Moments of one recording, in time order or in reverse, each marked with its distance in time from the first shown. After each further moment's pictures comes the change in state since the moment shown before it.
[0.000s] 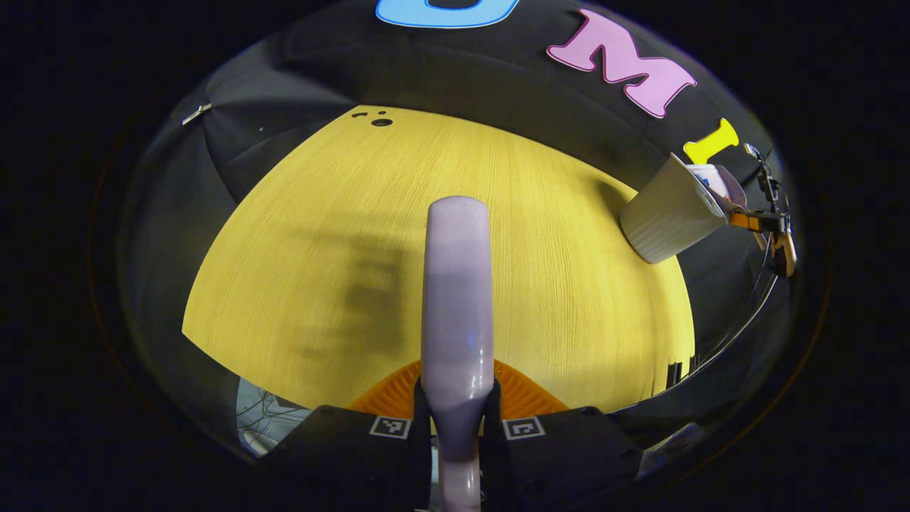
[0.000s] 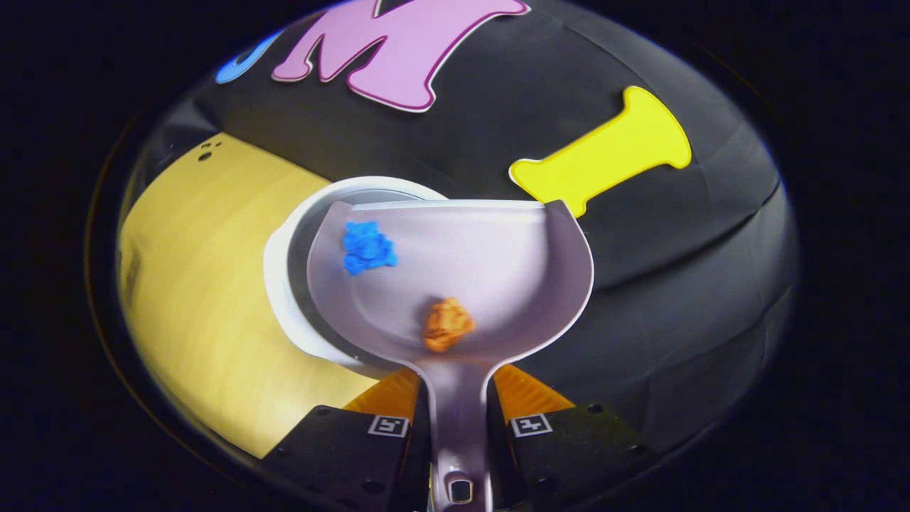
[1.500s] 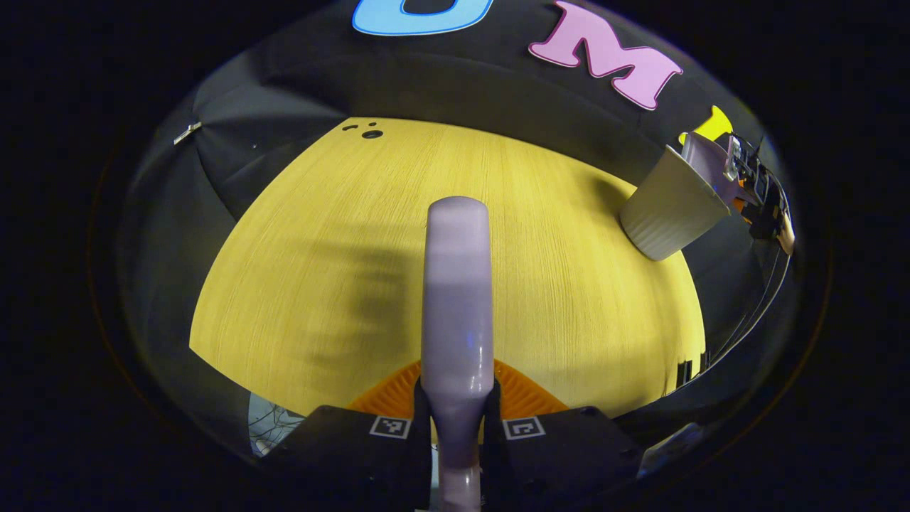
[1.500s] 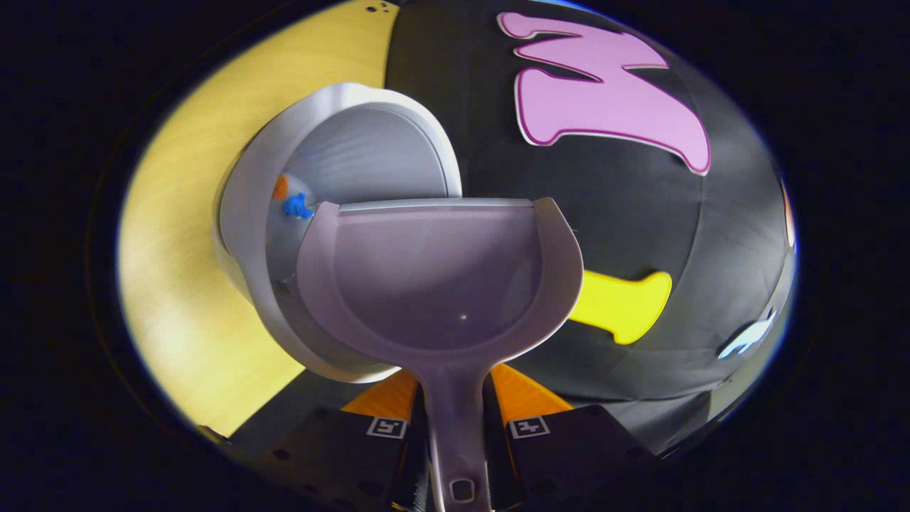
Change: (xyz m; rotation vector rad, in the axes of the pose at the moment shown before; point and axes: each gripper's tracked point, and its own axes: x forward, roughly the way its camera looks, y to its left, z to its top) left arm 0.005 -0.018 0.014 0.045 -0.046 0.034; right arm 0.004 -0.084 0.032 -0.693 -0.095 -0.302
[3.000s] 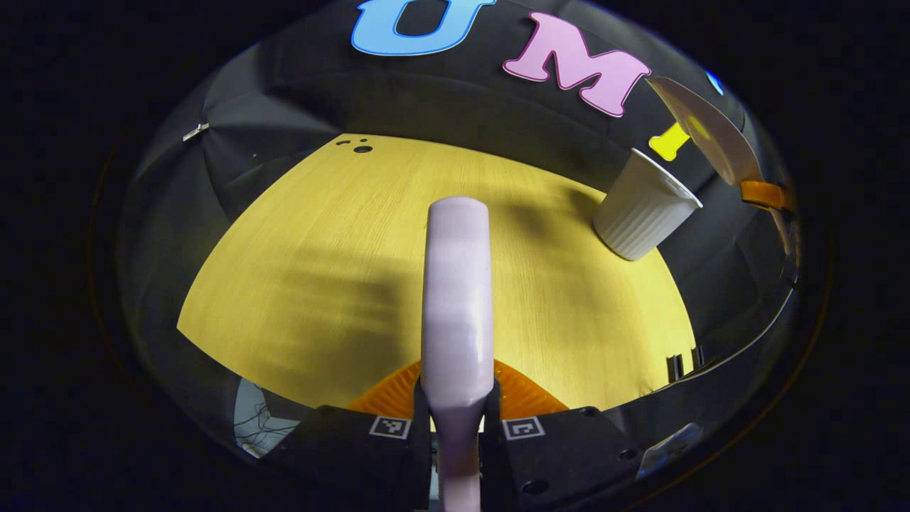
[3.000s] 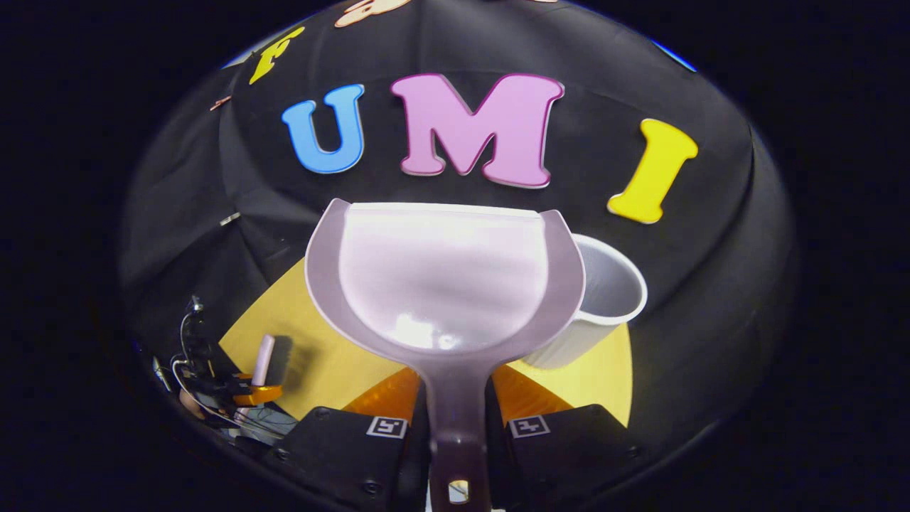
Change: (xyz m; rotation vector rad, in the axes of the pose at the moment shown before) left arm -0.022 -0.017 -0.044 0.034 -0.102 -0.022; right arm -0.063 -0.022 0.072 1.151 -0.275 0.733
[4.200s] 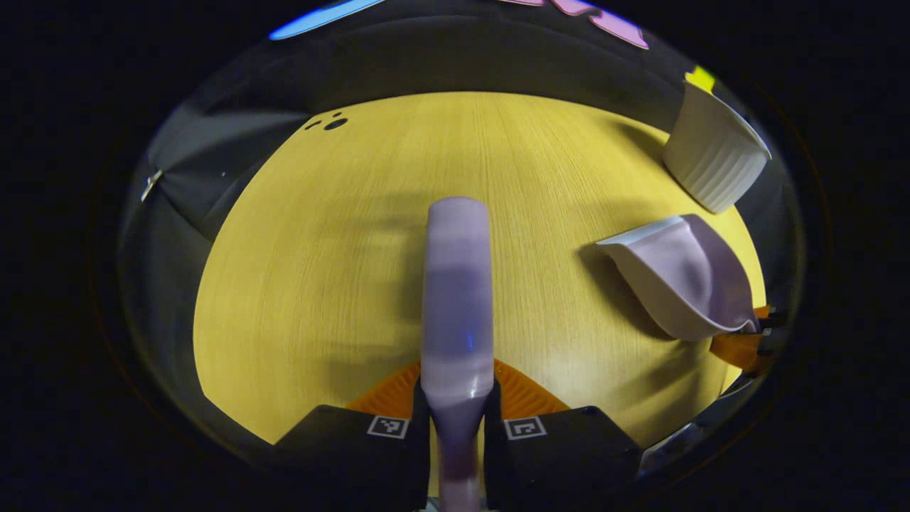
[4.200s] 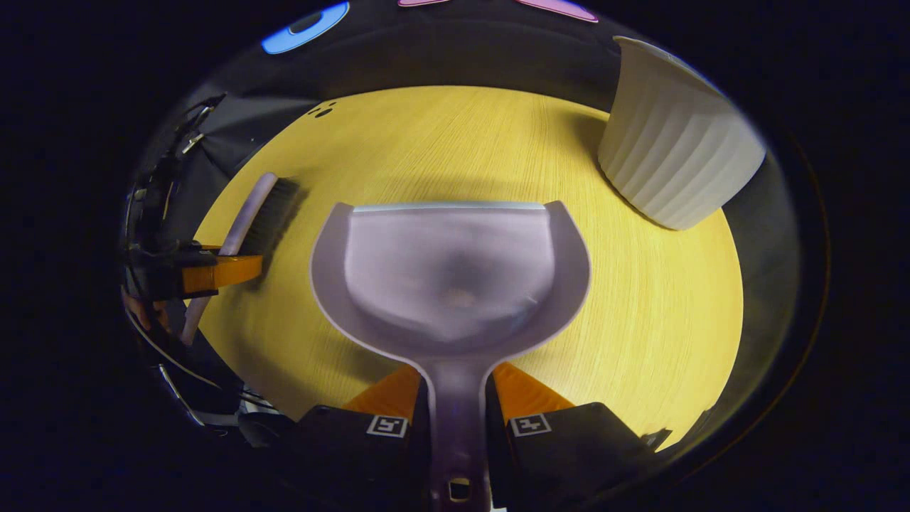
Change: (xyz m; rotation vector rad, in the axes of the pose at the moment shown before) left arm 0.147 0.023 0.020 0.206 0.250 0.159; right arm 0.092 -0.014 -0.139 0.049 0.453 -0.013
